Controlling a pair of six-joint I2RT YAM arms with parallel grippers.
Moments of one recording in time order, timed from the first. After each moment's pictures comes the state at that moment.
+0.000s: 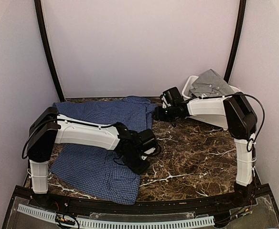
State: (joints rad) left arm -1.13 2.05 1.48 -0.76 -0.02 -0.33; right arm 0.59 2.09 1.51 -0.20 -0.06 0.50
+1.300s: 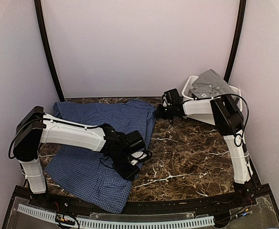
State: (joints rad) left arm -1.10 1.88 1.26 -0.75 0.21 -0.29; right arm 0.50 2.36 1.74 -0.10 -0.13 0.58
